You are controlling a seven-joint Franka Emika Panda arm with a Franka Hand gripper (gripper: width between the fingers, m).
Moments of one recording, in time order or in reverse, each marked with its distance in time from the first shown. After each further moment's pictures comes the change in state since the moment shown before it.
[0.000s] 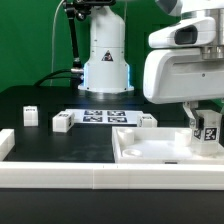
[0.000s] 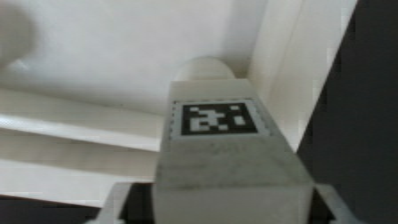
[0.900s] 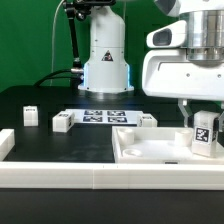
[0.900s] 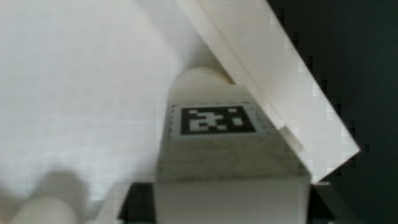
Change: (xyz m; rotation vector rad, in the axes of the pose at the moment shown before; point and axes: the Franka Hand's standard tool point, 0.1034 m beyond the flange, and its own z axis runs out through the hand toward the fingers) arm -0.004 0.006 0.002 -0.041 0.008 0.994
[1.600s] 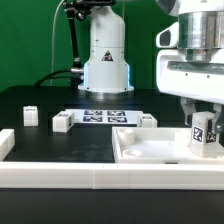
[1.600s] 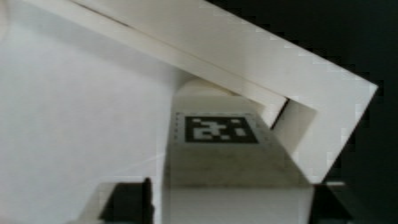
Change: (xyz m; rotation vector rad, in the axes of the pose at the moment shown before) arm -0.001 0.002 0.001 -0.003 -0.015 0.339
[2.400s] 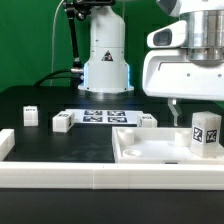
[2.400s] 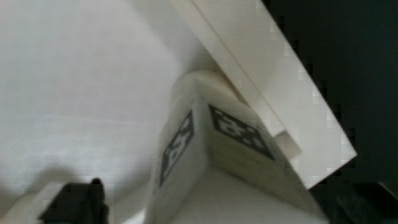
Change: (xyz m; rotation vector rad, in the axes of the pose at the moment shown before) arm 0.002 -0.003 -0.001 0.017 0.013 -0.543
